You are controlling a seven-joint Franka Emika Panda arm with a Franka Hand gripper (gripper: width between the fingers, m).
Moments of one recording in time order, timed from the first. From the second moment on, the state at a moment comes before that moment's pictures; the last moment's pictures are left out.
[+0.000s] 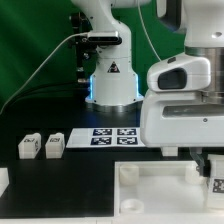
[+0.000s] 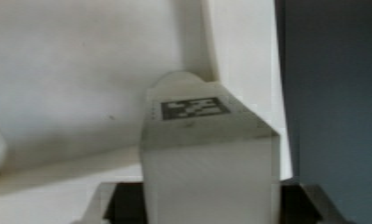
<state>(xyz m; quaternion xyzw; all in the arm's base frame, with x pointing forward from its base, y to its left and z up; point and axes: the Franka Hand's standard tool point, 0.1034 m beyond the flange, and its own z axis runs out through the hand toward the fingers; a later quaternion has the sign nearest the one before) 0.643 0.117 0.079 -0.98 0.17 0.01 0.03</state>
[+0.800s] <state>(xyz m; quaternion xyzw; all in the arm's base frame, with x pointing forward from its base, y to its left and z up) 0.636 0.102 0.077 -0.70 0.71 0.06 0.07</state>
